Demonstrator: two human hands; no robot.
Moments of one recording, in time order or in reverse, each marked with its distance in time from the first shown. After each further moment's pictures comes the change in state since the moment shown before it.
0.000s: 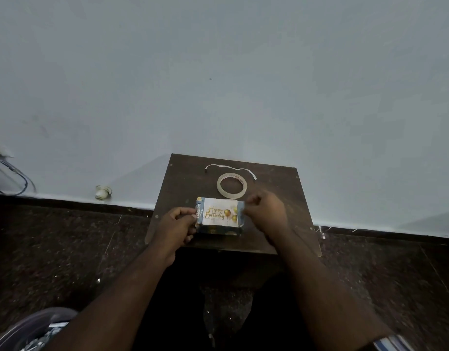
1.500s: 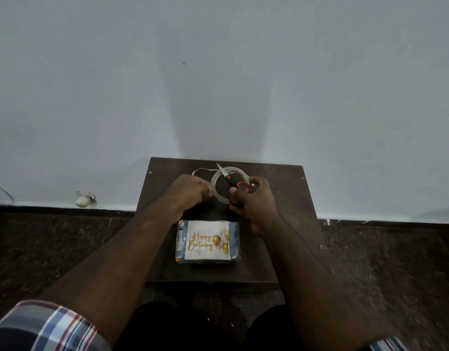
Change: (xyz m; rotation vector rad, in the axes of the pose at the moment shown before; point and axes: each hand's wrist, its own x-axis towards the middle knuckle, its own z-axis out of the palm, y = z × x) left_hand 0.111 0.093 0.072 0.499 -0.207 0.045; right_hand 0.099 0.000 0.027 0.918 -0.105 0.346
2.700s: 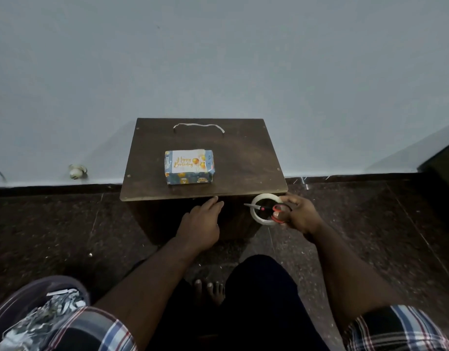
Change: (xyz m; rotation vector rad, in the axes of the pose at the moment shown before) left_hand -0.181 -0.139 0.125 0.844 -0.104 0.455; right_hand -0.158 0.130 -0.203 -0.259 0.074 -0.014
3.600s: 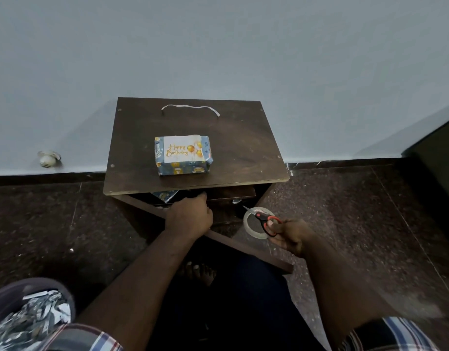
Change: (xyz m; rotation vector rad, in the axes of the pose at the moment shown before) left_hand 0.006 -0.007 -0.012 0.053 0.059 -0.163; right_hand 0.006 0.072 0.028 0.312 0.039 0.447
